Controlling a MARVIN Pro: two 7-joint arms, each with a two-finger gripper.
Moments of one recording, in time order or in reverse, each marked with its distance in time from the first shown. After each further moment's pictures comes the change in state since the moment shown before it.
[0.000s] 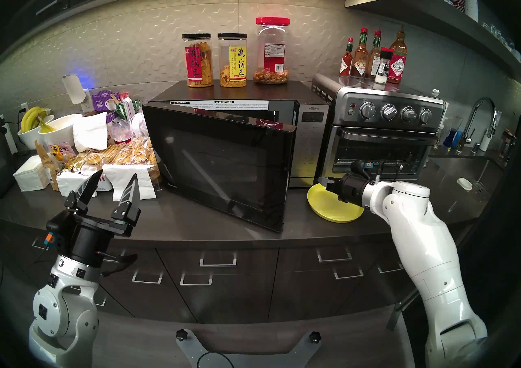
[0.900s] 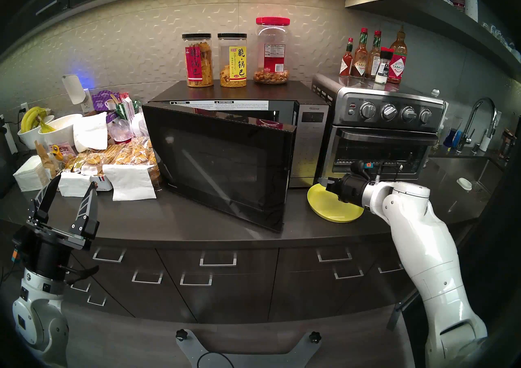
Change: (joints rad) left arm 0.171 -0.032 -0.239 -0.002 -0.129 -0.163 -0.121; right arm 0.000 0.000 0.000 0.003 -0.001 0.000 0.005
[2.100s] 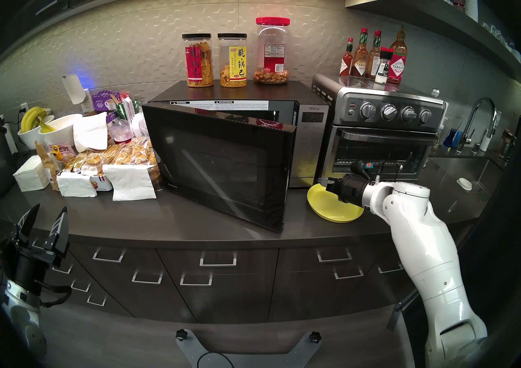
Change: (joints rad) left arm 0.171 -0.054 -0.193 -0.003 -0.239 0.175 -0.049; right arm 0.000 0.000 0.000 0.001 -0.002 0.000 0.002
